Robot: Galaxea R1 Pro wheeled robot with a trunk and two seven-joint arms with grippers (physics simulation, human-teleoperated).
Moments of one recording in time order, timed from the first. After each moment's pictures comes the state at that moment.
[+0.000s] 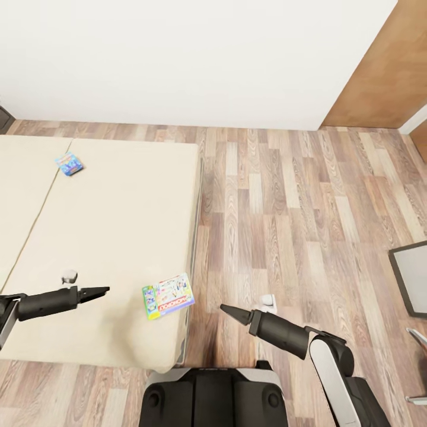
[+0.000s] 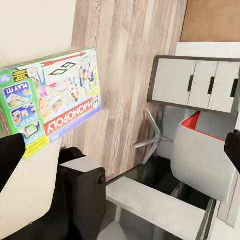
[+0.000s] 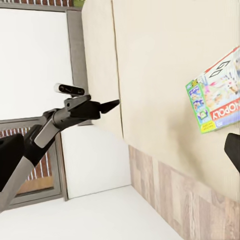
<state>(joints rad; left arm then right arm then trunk) -0.72 0.48 0.29 -0.73 -0.01 0.76 -1.47 -0.25 0.02 0.02 -1.59 -0.64 0.89 0.67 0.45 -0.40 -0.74</state>
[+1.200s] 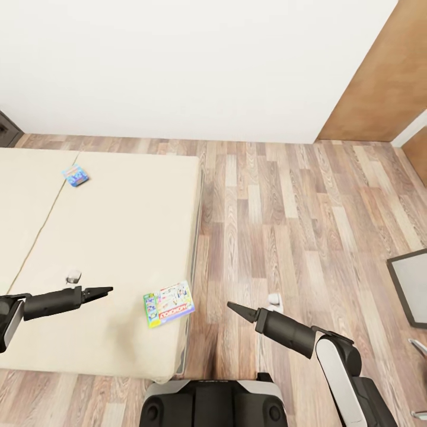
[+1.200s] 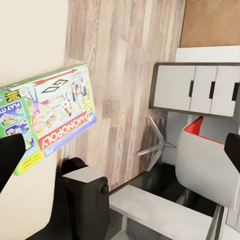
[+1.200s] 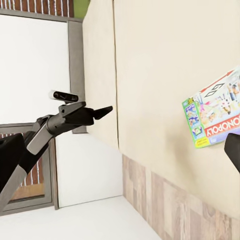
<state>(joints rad) -0.72 0.47 0.29 -0.73 -0.01 0.76 -1.43 -0.25 0.01 -0.02 -1.59 -0.64 0.89 0.66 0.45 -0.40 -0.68</state>
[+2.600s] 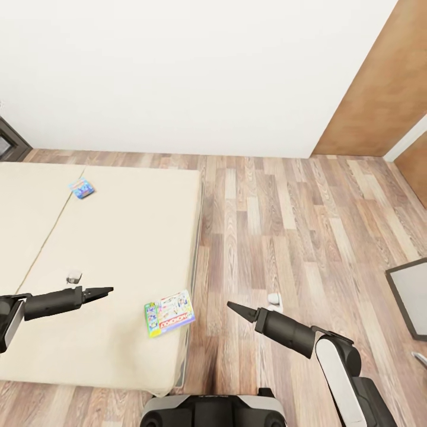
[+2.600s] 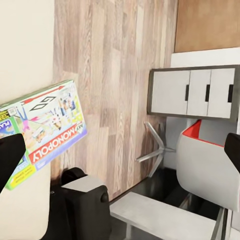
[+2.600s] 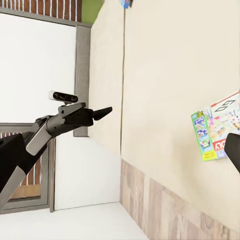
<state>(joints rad) -0.72 0.46 0.29 -0.73 -0.01 0.76 -1.43 -0.25 0.01 -0.02 -1.59 -0.64 0.89 0.66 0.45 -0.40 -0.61</state>
